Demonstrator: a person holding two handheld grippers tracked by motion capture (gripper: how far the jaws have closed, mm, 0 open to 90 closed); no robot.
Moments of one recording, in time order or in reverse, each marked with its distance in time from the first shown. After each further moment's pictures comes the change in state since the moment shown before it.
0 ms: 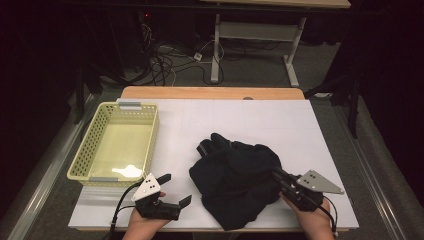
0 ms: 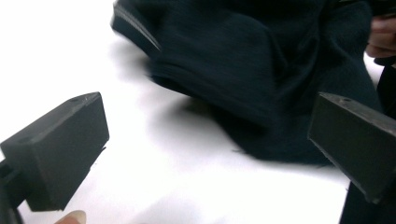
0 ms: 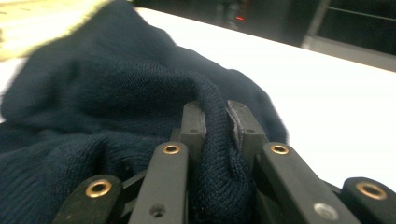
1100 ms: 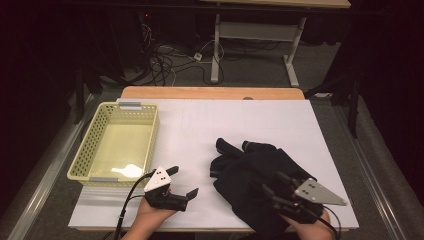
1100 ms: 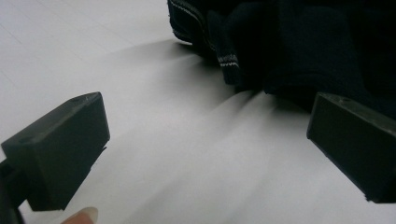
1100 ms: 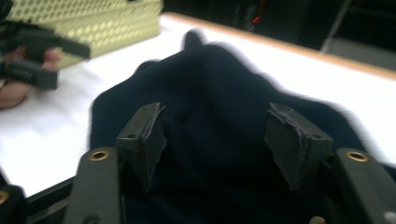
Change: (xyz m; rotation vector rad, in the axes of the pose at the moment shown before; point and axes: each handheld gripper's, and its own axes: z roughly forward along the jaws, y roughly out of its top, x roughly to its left) left arm 0.011 0.008 0.025 0.017 -0.007 0.049; right arm 0.045 0.017 -0.015 0.012 0.088 -0.014
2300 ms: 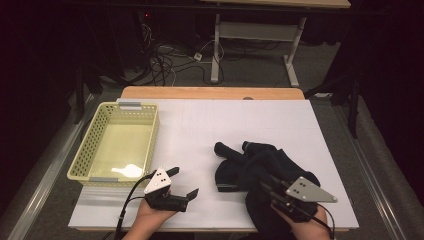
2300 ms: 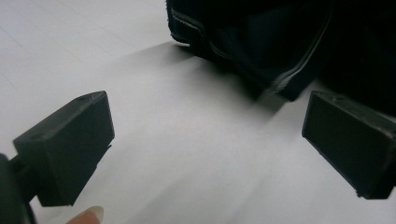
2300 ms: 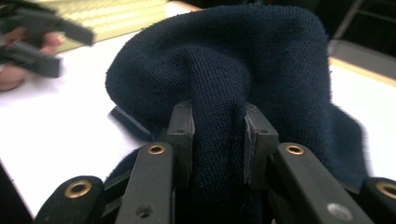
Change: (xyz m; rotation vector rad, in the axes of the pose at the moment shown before) left arm -0.003 -0.001 -0.001 -0.002 0.005 0.014; right arm -0.003 0.009 -0.004 0.024 -0.013 -0.064
